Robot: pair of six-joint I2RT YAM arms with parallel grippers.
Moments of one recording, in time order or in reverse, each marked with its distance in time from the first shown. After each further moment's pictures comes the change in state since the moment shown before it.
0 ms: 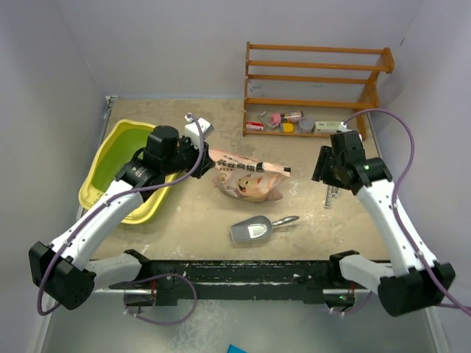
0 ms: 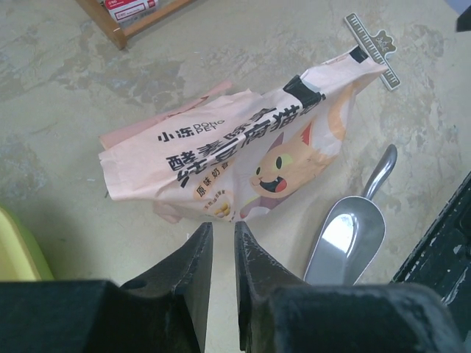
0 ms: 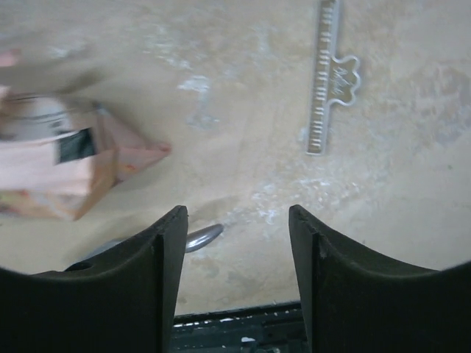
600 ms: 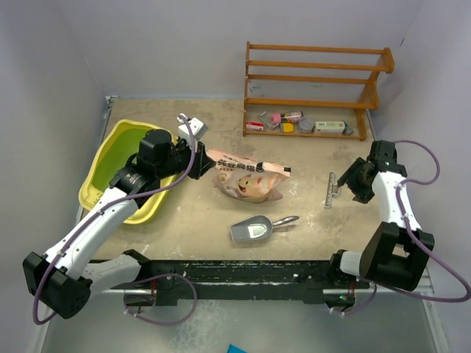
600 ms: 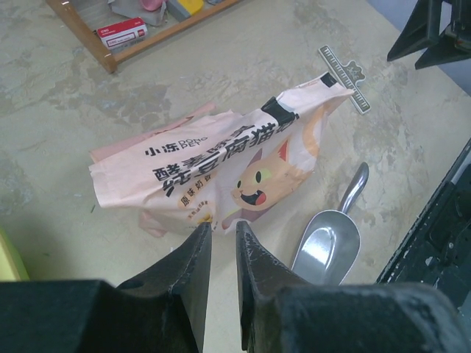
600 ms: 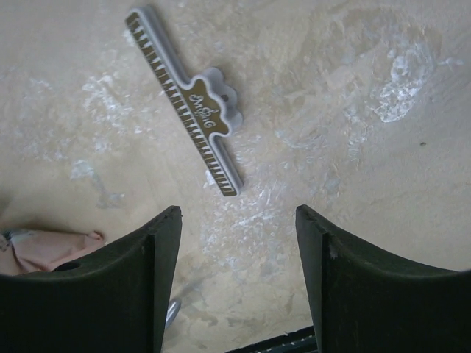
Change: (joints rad) left arm 0.007 -0.071 -0.043 0.066 0.038 -0.073; right arm -0.551 0.240 -0.160 0.141 -0.211 -0.011
